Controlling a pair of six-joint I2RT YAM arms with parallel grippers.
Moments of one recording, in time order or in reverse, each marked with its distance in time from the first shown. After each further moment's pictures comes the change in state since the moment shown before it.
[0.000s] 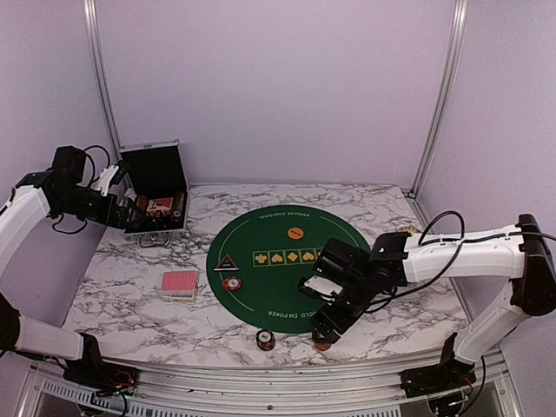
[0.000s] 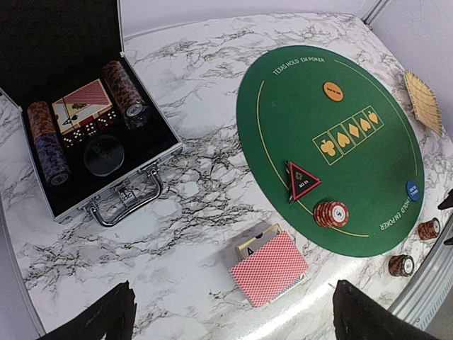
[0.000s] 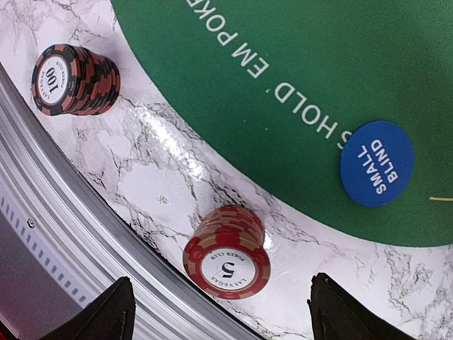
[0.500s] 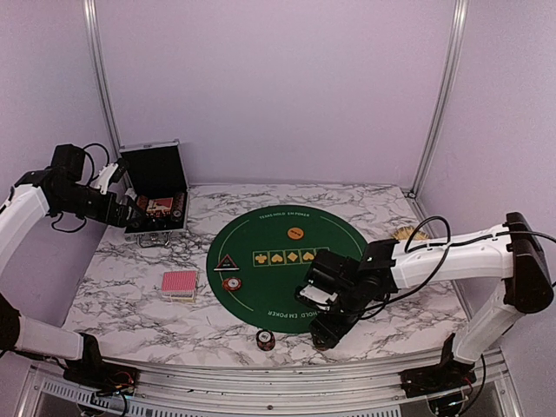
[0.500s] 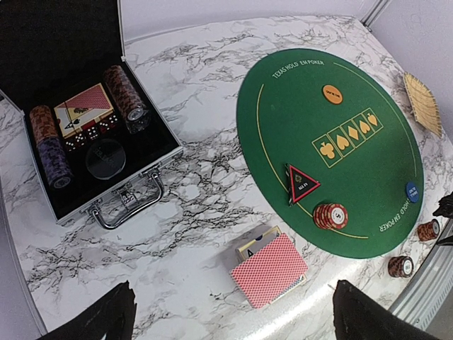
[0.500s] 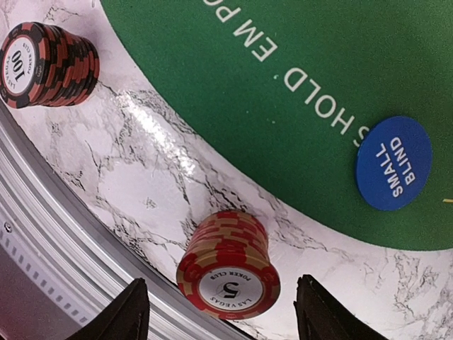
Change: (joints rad) left arm 0.000 0.000 0.015 -0.006 0.000 0.001; right arm 0.045 0.064 0.000 0.008 0.041 0.012
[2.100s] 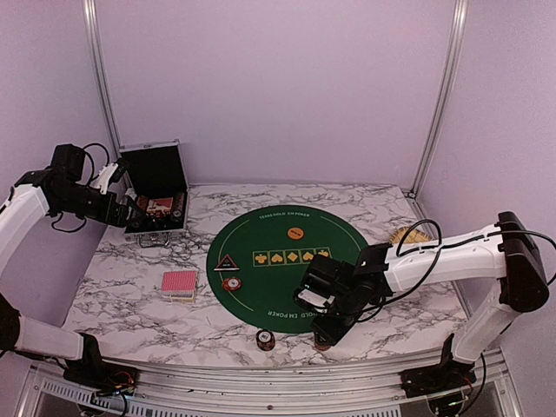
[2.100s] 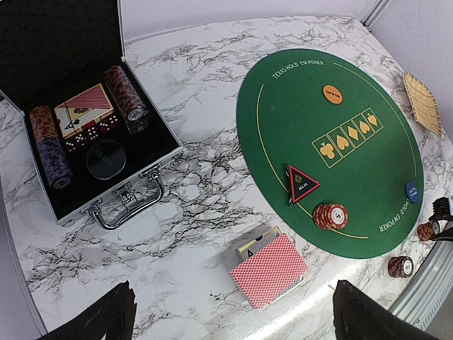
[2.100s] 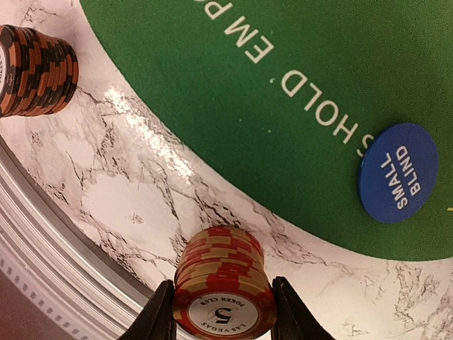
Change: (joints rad) left arm 0.000 0.000 0.001 0.000 0.000 0.000; right arm 0.009 0.038 -0.009 0.030 0.040 0.003
